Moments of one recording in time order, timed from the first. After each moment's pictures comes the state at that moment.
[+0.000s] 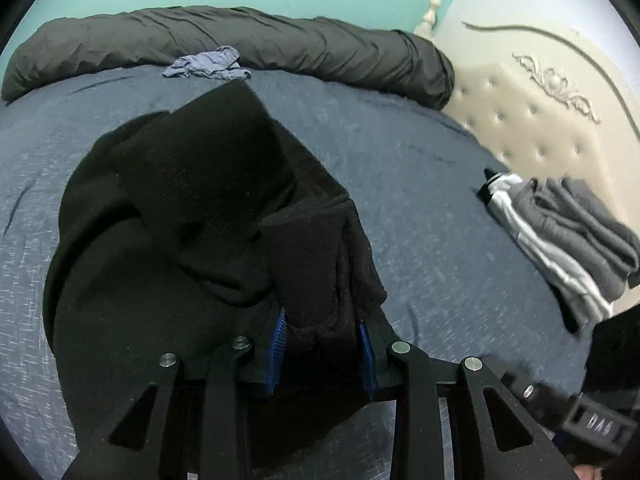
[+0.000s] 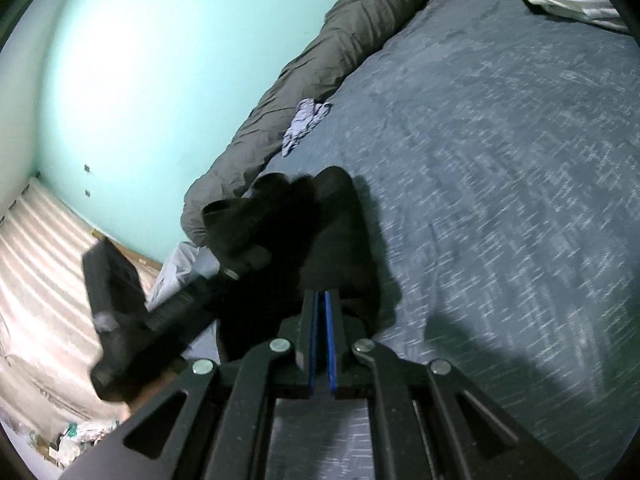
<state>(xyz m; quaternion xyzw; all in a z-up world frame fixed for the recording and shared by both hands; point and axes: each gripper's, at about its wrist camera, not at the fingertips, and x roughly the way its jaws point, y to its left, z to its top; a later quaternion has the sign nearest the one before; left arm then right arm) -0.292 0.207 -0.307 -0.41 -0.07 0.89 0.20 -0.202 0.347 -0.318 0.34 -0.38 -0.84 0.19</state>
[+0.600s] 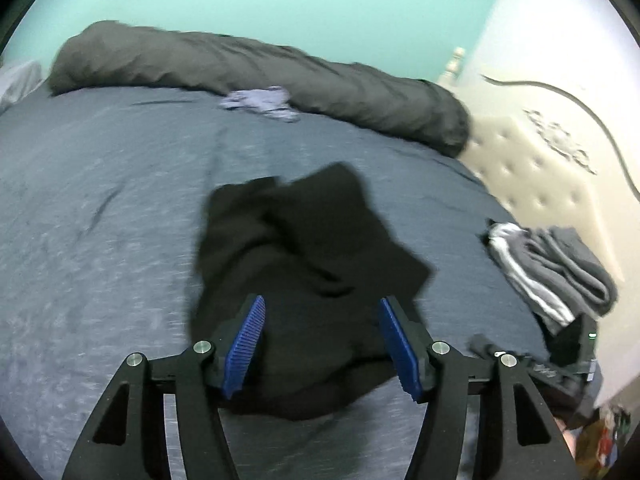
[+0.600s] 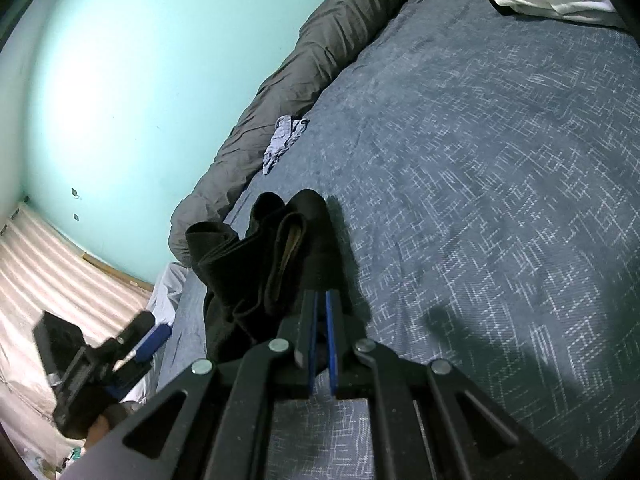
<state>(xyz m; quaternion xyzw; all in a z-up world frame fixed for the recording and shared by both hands) -0.253 0.084 -0.253 -0.36 -0.12 0.91 0.15 -0.203 0.369 -0.320 0.34 -0.39 -0.84 0.16</state>
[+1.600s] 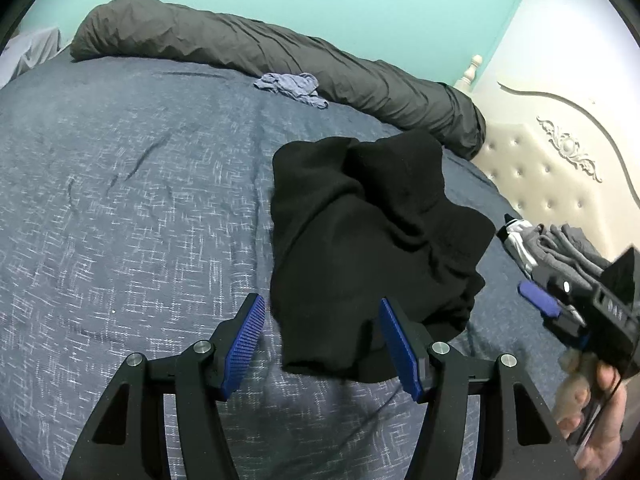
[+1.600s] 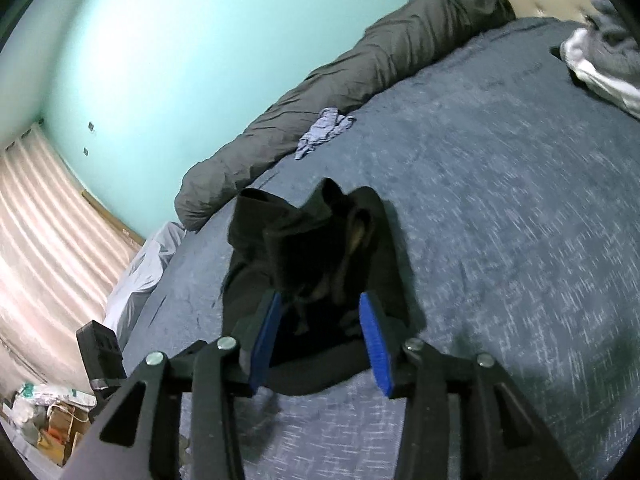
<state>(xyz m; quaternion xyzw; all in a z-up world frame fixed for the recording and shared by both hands) -0.235 0.028 -0.299 -0.37 -0.15 0.90 0.16 -0.205 0.301 -0.272 0.33 -0.27 -0.88 0.19</state>
